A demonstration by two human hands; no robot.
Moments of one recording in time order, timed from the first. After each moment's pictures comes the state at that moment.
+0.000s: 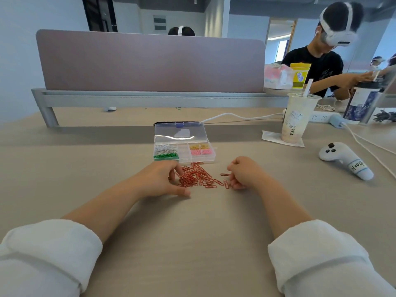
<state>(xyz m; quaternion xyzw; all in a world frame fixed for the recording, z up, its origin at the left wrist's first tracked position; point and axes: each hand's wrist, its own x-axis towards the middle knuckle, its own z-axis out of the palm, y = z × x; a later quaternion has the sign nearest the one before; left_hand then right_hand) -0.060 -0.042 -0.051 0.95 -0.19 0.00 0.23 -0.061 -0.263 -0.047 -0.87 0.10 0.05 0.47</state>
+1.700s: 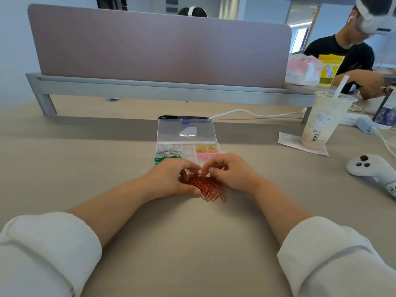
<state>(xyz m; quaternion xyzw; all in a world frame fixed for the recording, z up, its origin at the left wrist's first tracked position) -0.023 -0.055 -0.054 0.93 -0.25 0.01 0.27 -0.007 -0.242 -0.057 -0.88 -0.22 -0.02 0.42</state>
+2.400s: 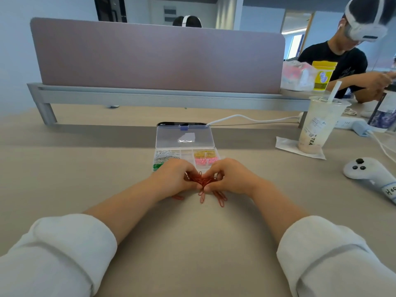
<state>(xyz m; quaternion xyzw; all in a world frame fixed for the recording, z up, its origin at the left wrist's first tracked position) -0.017 -0.072 -0.046 0.94 -0.19 0.00 0.27 -0.007 -0.246 -0.045 -0.93 -0.24 0.01 0.28</state>
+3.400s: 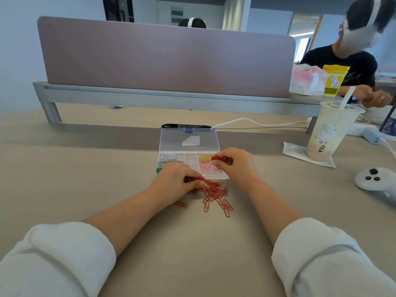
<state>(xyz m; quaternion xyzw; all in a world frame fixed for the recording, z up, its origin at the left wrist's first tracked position) -0.014 -0.066 -0.056 0.92 -0.21 0.10 0.31 0.028 -0.243 -0.055 -0.90 -0.14 -0.17 0.38</state>
